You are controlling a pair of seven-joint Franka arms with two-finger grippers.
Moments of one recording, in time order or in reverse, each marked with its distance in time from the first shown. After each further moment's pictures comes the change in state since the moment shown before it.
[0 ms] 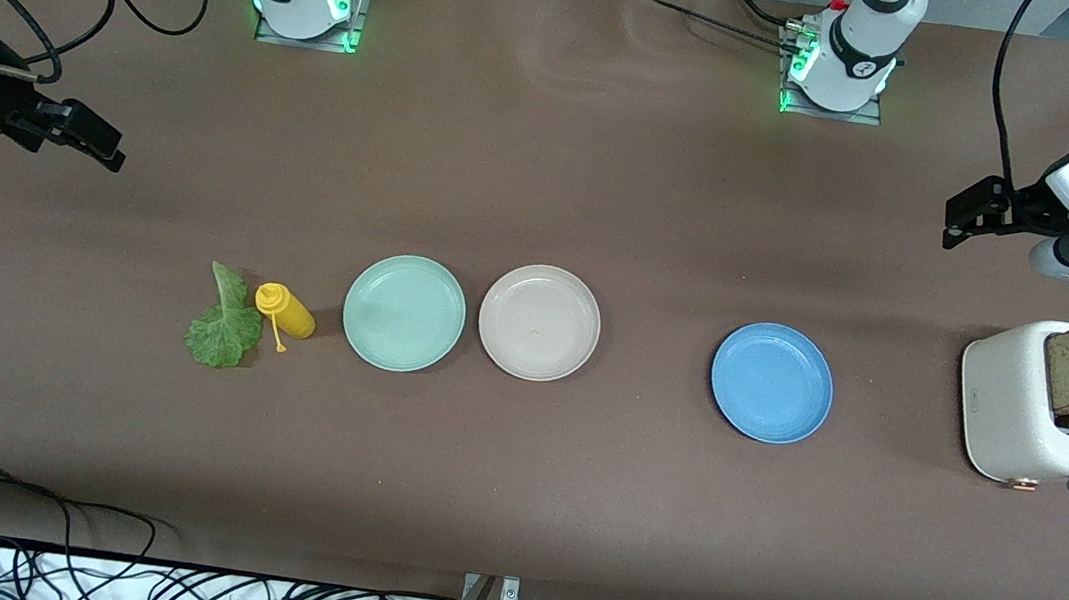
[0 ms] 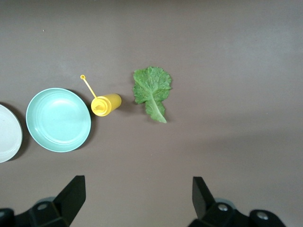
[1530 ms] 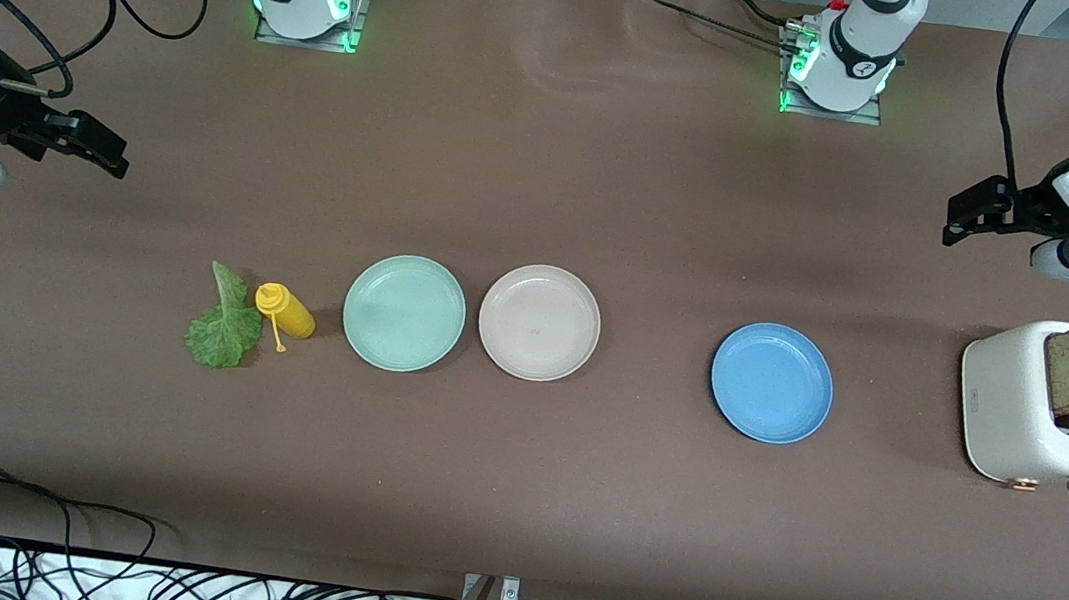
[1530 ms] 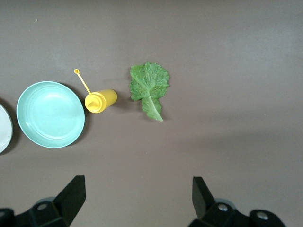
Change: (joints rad) left arm 0.016 0.000 0.002 -0.010 -0.025 -0.014 0.026; right arm 0.000 0.025 0.001 -0.002 -0.009 -0.008 -0.032
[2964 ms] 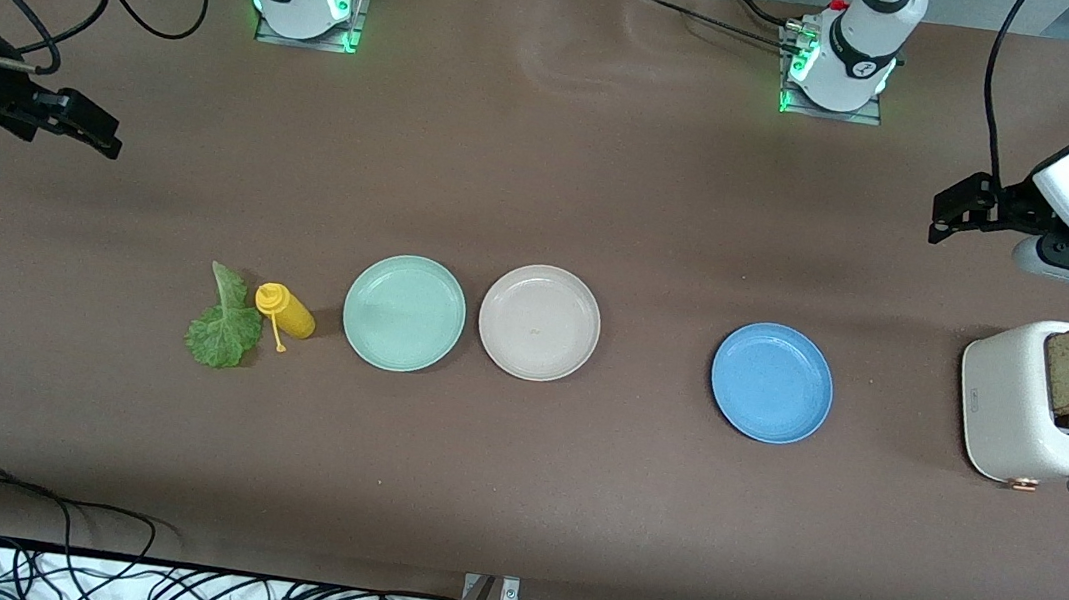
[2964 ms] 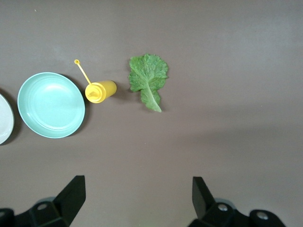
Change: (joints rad) left arm -0.014 0.001 -0.010 -0.002 -0.003 0.008 -0.001; right arm -0.002 0.010 0.001 0.049 0.001 -0.080 -0.002
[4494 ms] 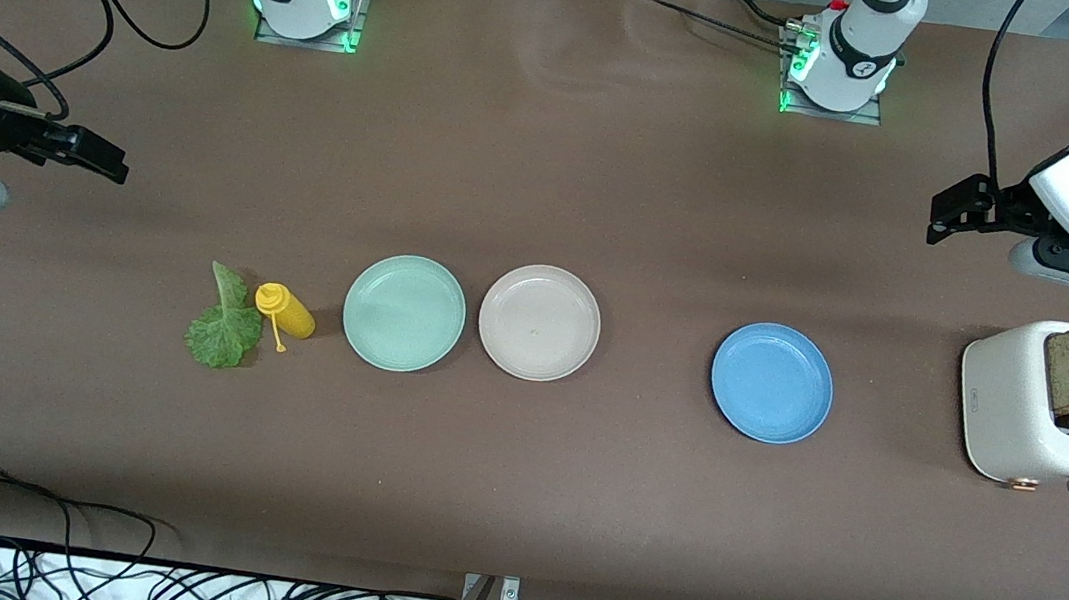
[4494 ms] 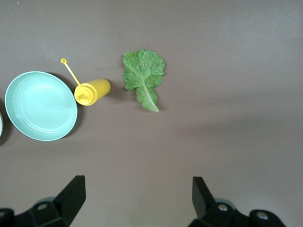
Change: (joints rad) left arm 0.000 0.002 0.000 -0.005 0.000 0.000 0.000; right arm -0.001 0.055 -0.015 0.000 0.000 0.016 0.000
